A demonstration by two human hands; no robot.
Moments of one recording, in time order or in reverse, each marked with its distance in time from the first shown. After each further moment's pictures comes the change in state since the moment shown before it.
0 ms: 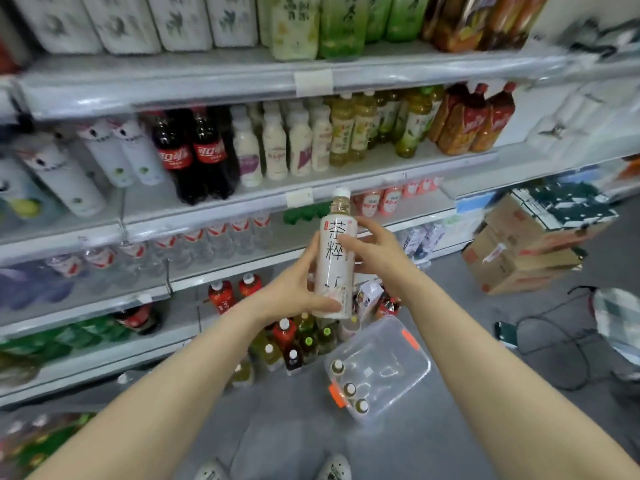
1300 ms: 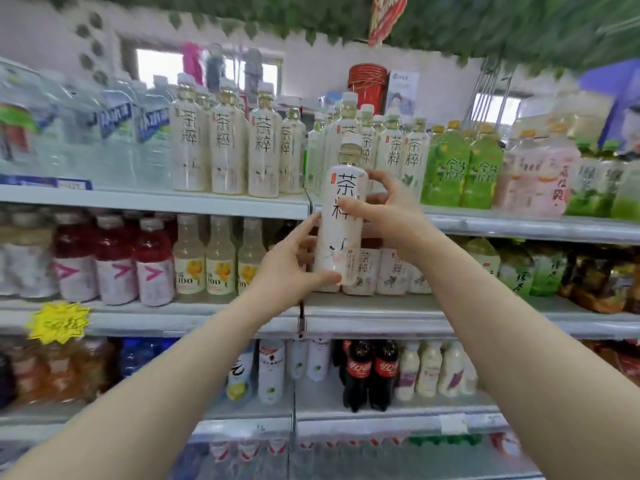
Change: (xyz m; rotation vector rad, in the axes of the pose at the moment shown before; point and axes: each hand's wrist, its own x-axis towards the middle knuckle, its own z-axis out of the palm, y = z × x) left_hand -0.225 0.166 -0.379 0.259 0.825 0.481; right_hand -0.003 -0.444 0.288 -0.067 -0.096 -0.771
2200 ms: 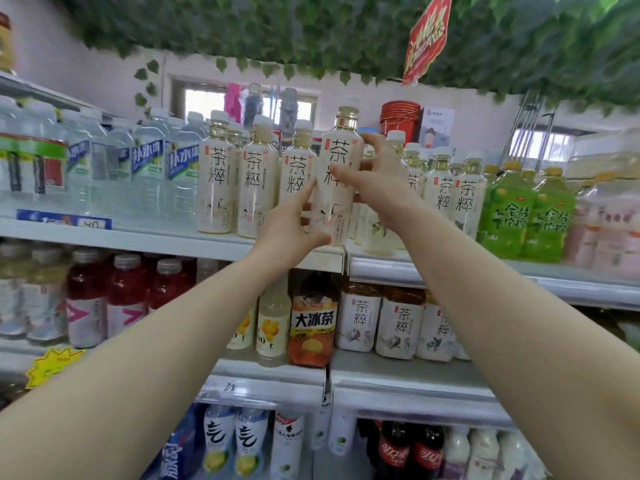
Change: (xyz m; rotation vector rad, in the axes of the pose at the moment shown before) left_hand 0.131 0.001 -0.076 0.271 0.252 0.073; right_hand 0.151 -0.045 0.060 -0.012 0.045 -0.225
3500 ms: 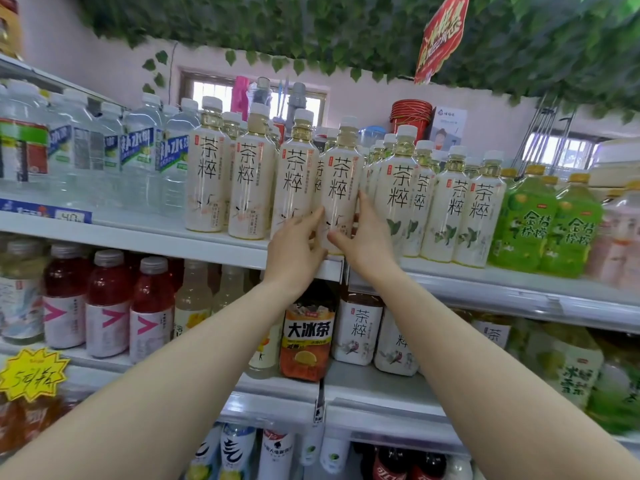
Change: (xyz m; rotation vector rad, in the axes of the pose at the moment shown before) left_hand 0.025 -0.055 0.060 0.119 0.176 0.055; right_hand -0.014 0.089 0.031 -0.368 0.033 -0.022
